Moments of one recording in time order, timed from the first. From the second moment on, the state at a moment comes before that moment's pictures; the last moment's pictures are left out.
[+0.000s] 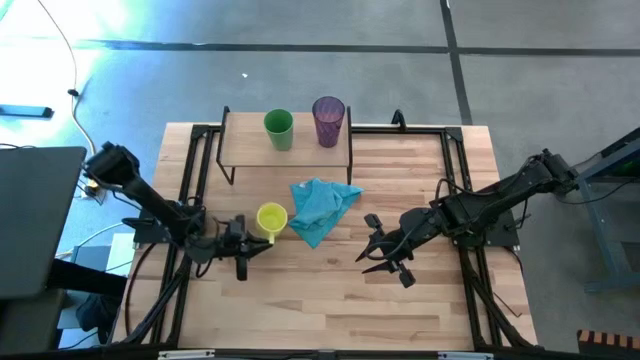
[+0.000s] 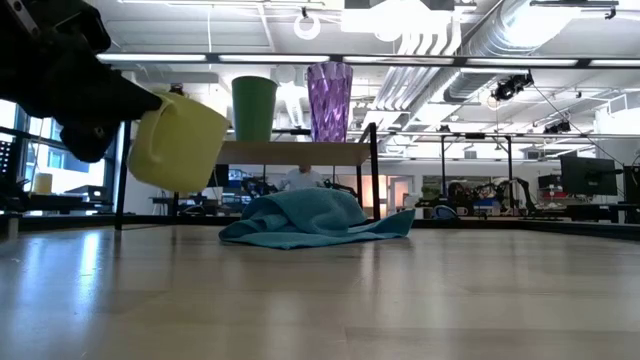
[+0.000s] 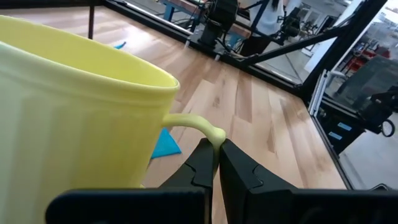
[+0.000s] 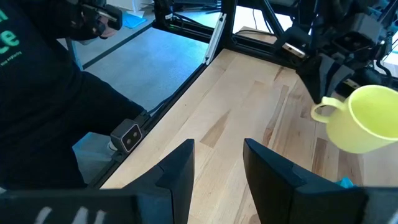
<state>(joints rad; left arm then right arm) -0.60 1.26 0.16 0.81 -0.82 -0.61 0.39 1.26 1.00 -0.18 -0.10 -0.09</state>
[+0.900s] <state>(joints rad) -0.60 1.69 0.20 1.31 -0.71 -0.58 0.39 1.26 1.00 -0.19 -0.10 -0.09</state>
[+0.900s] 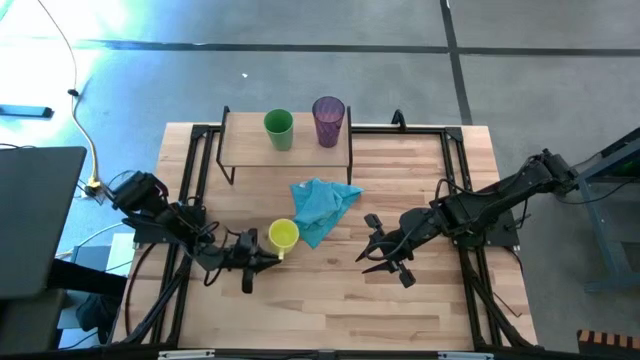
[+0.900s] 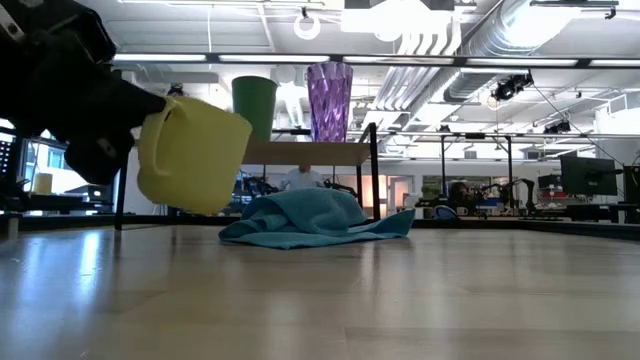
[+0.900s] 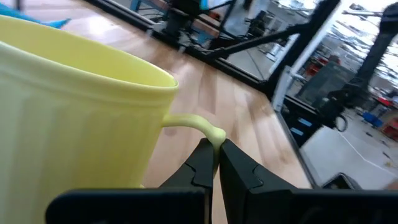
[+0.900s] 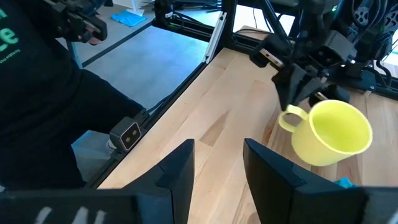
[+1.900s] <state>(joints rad) -0.56 1.94 0.42 1.27 -0.32 -0.35 0.39 1.27 1.00 -0.17 -0.10 -0.09</state>
